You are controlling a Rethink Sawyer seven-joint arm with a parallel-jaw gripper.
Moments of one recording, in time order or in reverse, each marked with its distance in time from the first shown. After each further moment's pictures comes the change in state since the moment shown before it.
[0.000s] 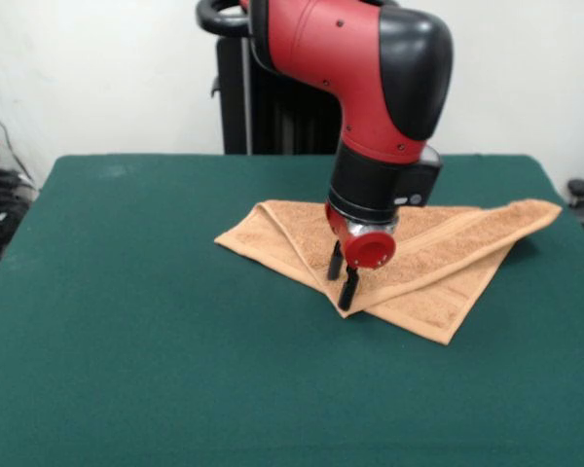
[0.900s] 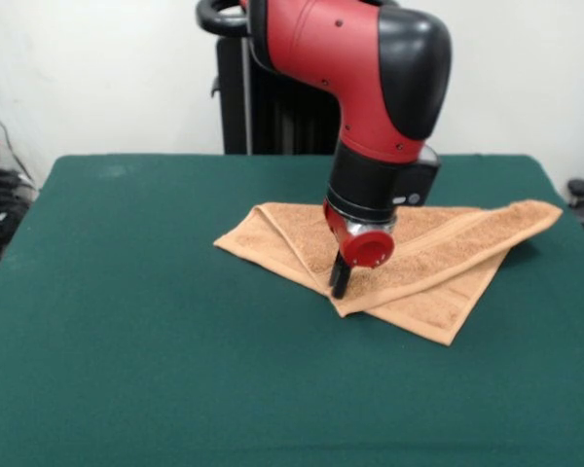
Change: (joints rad) arm 0.000 0.000 -0.003 0.000 -0.011 0.000 0.000
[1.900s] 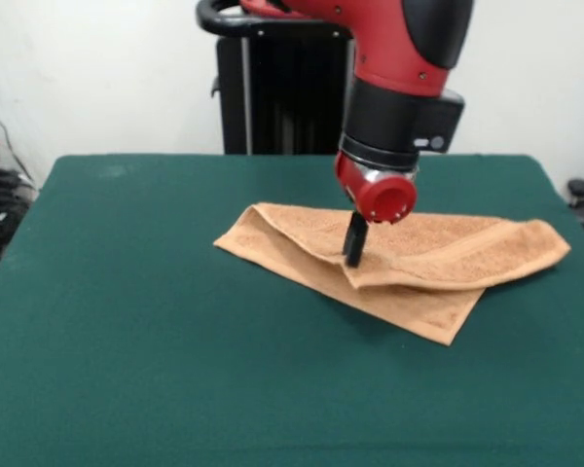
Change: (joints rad) arm 0.008 -0.152 -0.003 0.052 -0.013 0.001 0.000
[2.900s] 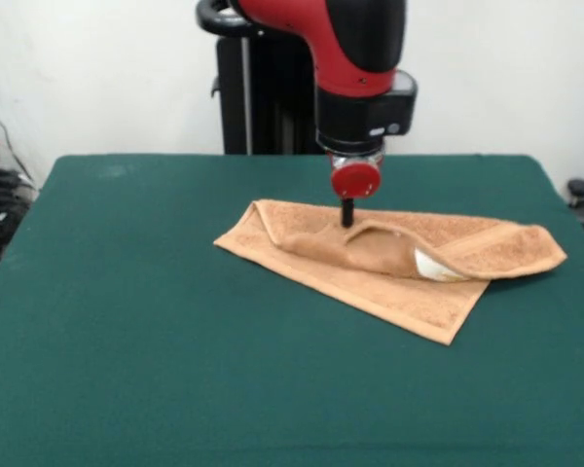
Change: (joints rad) arm -0.227 -0.076 0.219 0.294 -0.020 -0.001 0.000
